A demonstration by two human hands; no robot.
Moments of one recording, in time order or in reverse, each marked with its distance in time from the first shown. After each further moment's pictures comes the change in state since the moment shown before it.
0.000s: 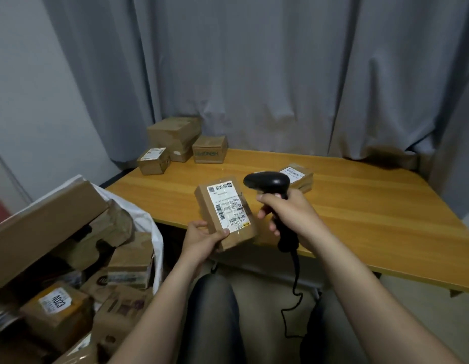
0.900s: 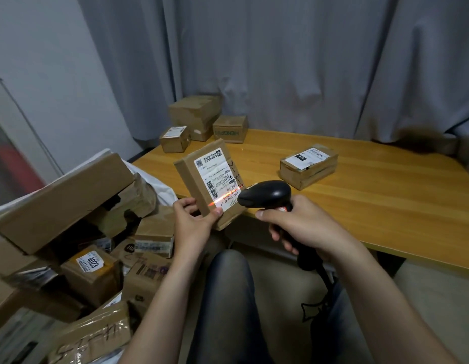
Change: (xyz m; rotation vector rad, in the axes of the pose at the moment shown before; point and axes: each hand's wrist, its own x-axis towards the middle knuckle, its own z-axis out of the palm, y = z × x) left_hand -0.029 -0.013 -0.052 -0.073 0.273 0.278; right_hand -0.065 -0.006 0.031 -0.174 -0.265 0.041
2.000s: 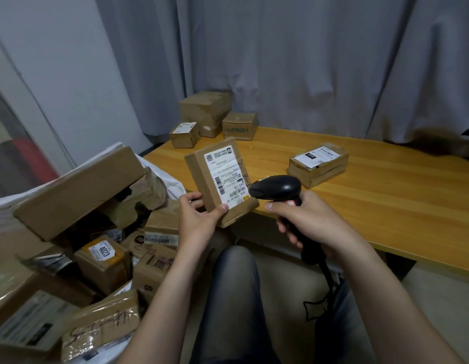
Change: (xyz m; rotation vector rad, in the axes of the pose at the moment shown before) left_hand -0.017 0.021 -0.011 0.039 -0.028 -0.027; right_hand 0.010 0.007 0.003 0.071 0.038 -0.016
